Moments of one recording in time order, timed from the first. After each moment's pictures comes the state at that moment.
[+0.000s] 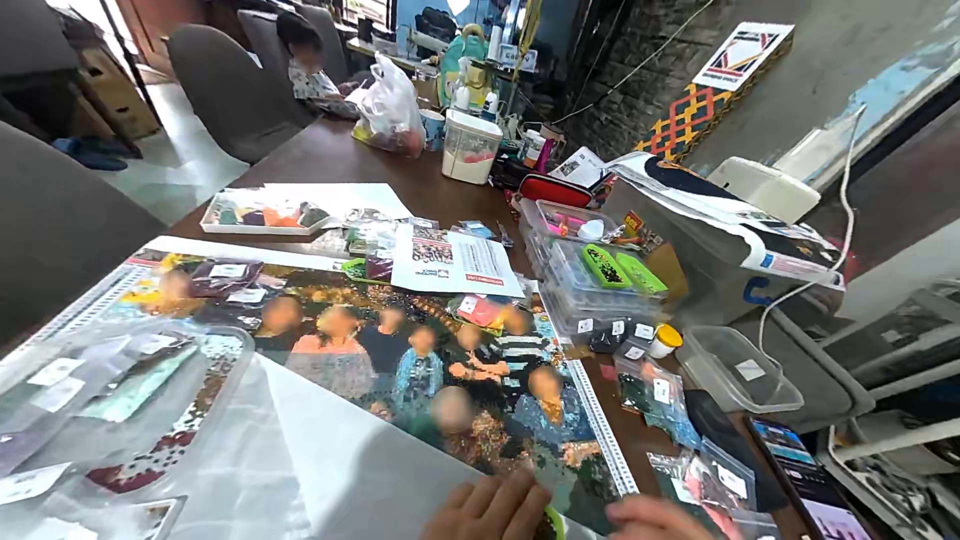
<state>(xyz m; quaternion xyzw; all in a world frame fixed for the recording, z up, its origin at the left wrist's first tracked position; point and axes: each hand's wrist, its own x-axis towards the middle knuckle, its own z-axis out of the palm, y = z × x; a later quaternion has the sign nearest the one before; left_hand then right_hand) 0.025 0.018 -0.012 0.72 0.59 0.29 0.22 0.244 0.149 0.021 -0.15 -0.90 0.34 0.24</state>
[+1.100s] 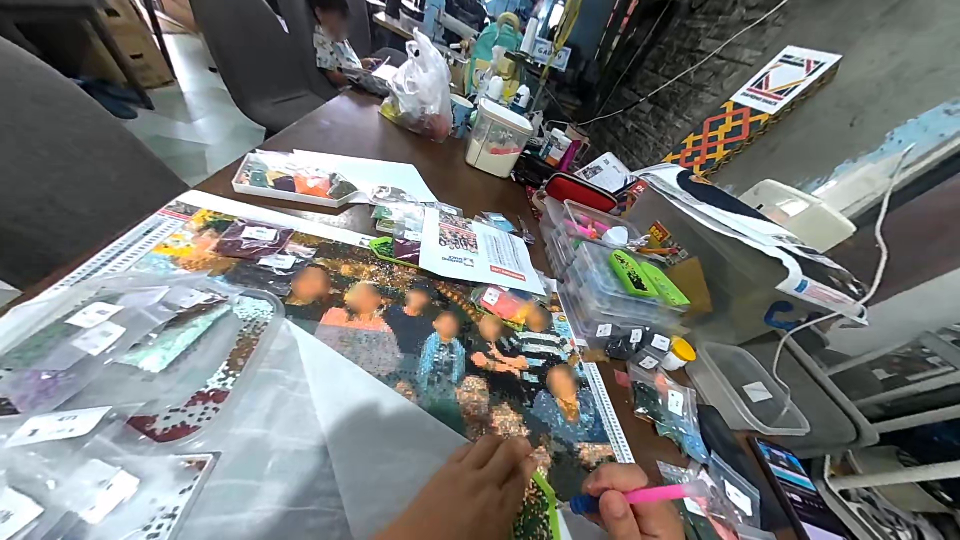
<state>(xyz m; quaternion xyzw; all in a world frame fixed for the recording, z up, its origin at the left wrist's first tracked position) 0.000 0.019 -0.028 0.72 0.59 0.32 0.18 0.189 0.161 -0.023 -0.09 -0.85 0.39 0.34</state>
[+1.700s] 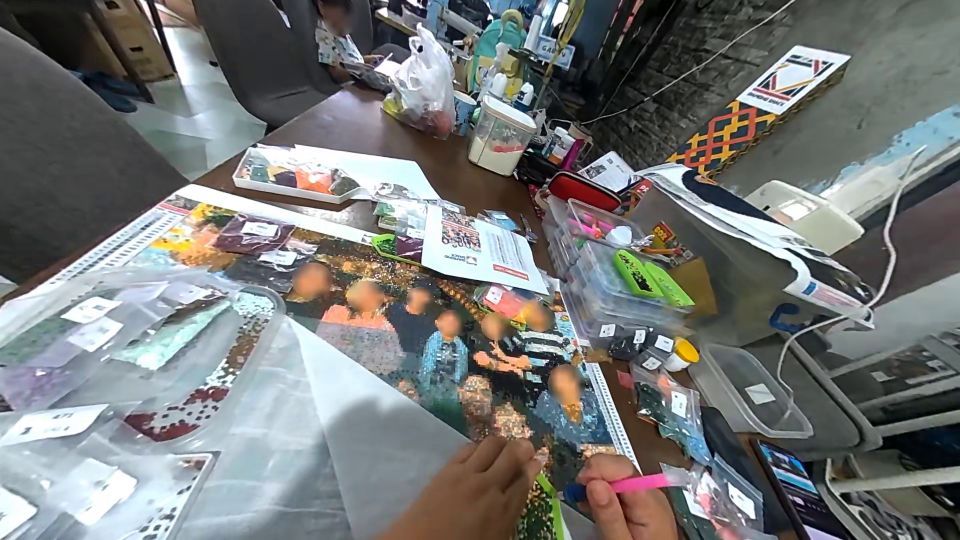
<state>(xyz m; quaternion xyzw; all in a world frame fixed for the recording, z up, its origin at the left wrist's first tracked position) 0.001 0.019 -0.030 0.73 0.59 0.31 0.17 0.181 0.163 -0.024 -0.09 -0.87 0.35 0.33</state>
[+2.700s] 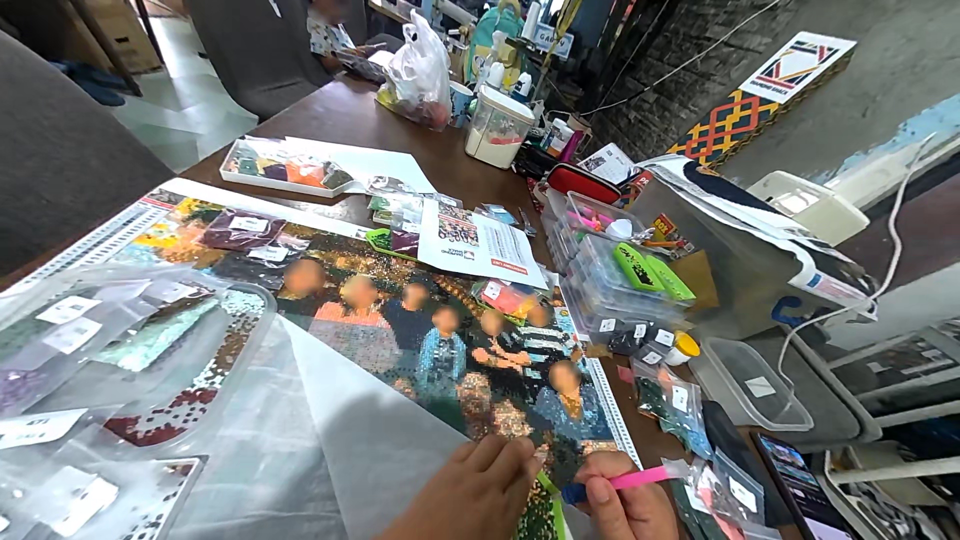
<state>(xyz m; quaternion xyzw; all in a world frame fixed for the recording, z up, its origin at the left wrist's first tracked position) 0.000 0.020 -0.030 0.73 0.59 0.31 0.16 0.181 0.162 -0.024 -0.10 -0.87 0.36 0.32</state>
